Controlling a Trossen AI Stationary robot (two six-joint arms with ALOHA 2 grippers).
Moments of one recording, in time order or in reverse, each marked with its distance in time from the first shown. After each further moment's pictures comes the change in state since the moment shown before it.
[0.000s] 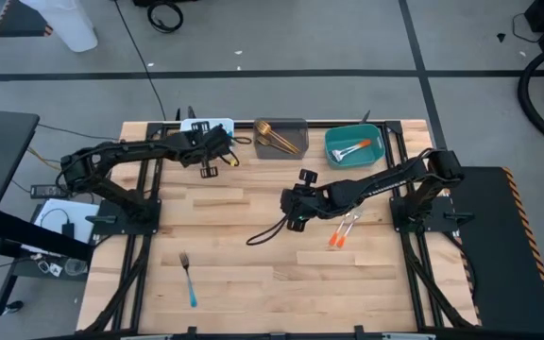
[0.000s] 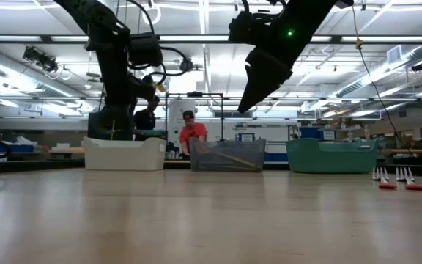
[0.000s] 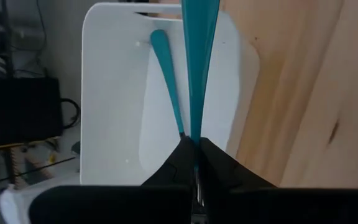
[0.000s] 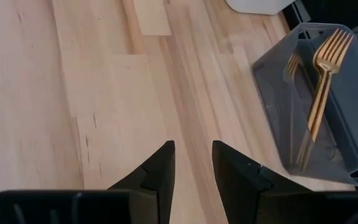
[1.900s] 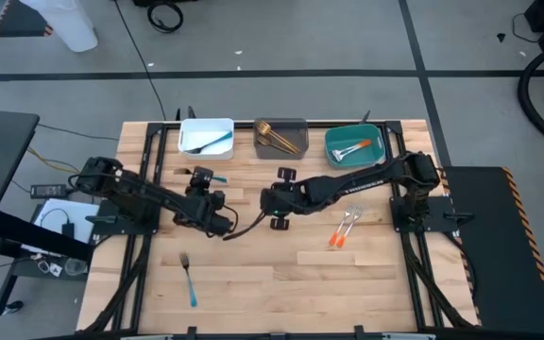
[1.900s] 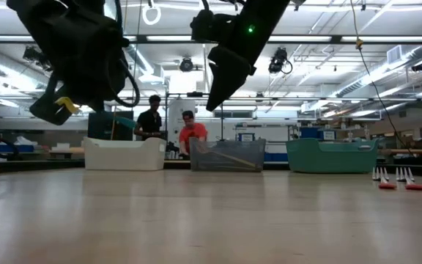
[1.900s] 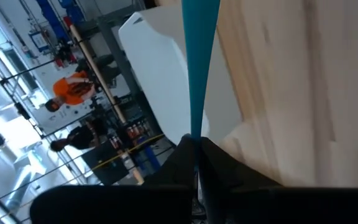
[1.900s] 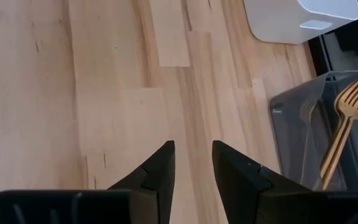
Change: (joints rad) left arm -0.735 0.159 0.000 -0.683 -0.530 -0.604; right arm -0.043 0.196 0.301 -0.123 -0.086 -0.115
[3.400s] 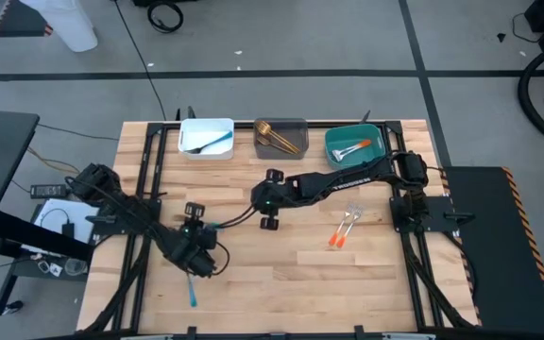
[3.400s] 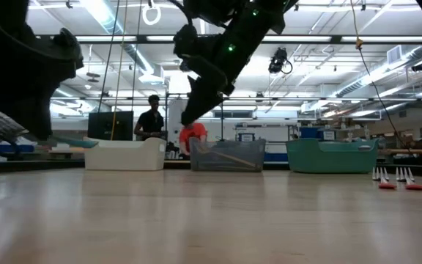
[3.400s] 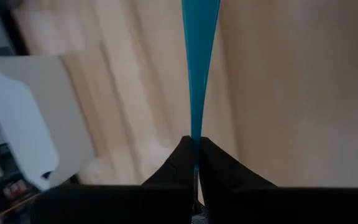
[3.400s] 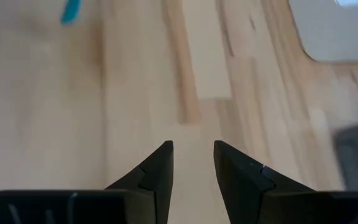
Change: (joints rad) left arm -0.379 0.001 0.000 0.140 0.463 -0.313; right arm -0.070 0.081 0.000 0.197 -0.212 -0.030
